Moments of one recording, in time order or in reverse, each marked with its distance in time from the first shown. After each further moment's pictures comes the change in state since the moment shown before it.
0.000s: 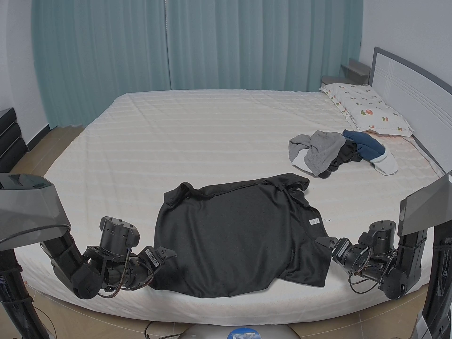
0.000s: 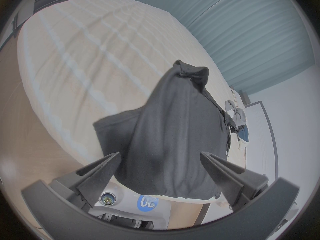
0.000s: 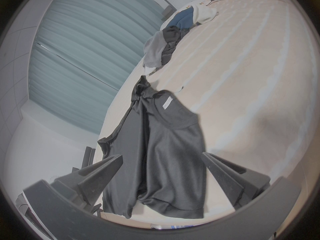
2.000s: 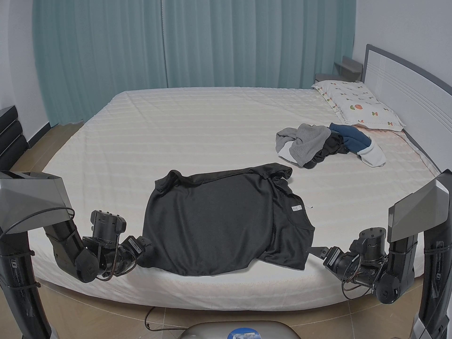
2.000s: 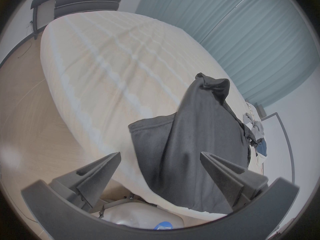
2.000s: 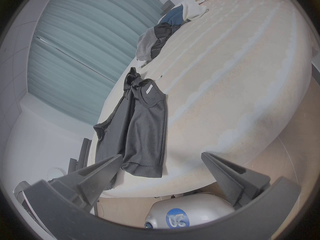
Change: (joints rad) left arm 0.186 0.136 -0.096 -0.020 0.111 0.098; right arm 0.055 0.066 -0.014 0.000 -0.008 -0.011
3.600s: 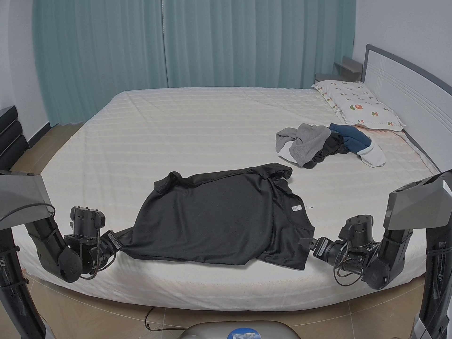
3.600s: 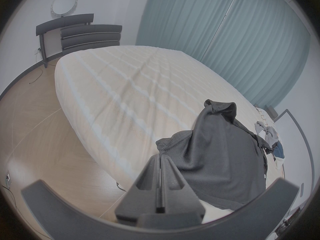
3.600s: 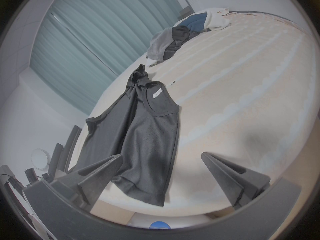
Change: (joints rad) left arm 0.095 -0.086 0.086 -0.076 0.180 0.195; right arm 0.018 -0.027 -0.216 0.257 -0.067 -0.183
